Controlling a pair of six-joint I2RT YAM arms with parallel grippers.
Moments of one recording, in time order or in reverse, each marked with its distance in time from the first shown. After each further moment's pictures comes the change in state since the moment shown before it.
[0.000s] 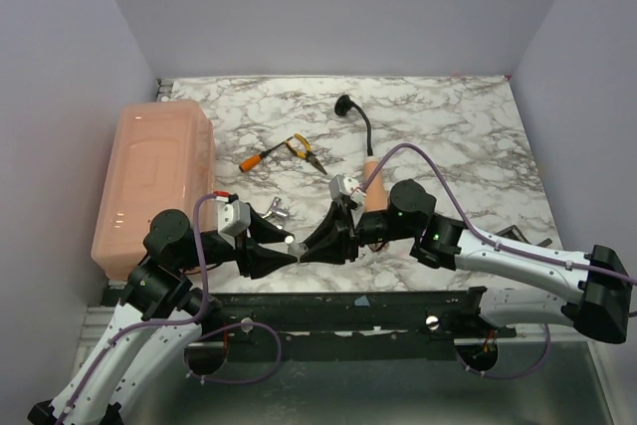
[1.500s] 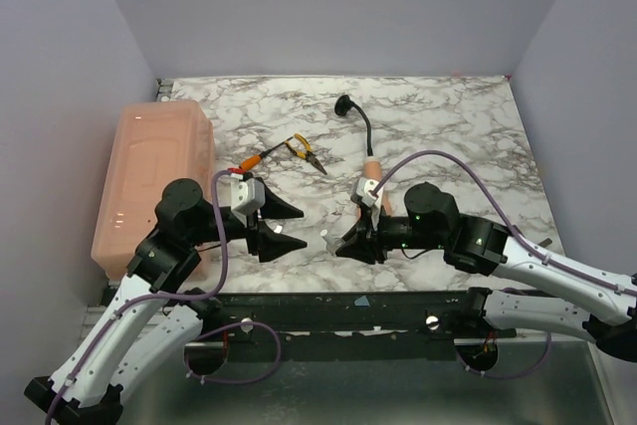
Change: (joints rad) left arm 0.000 0.227 0.148 0.017 0.032 0.110; right arm 0.005 -0.234 0.053 -0.631 0.363 -0.105
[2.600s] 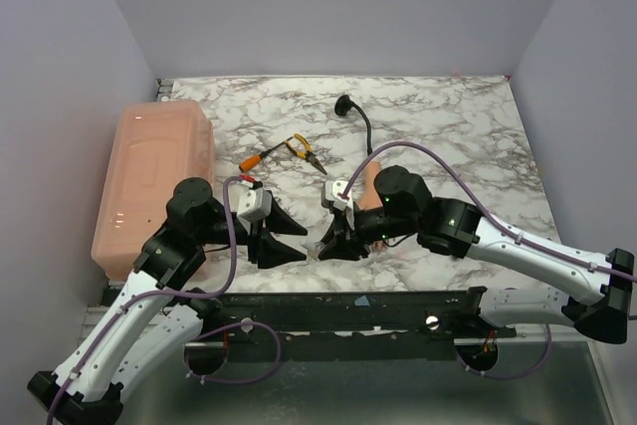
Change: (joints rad) left arm 0.000 0.025 -0.033 -0.031 0.142 0.052; right arm 0.000 0.214 0.200 -0.079 -0.214 -0.203
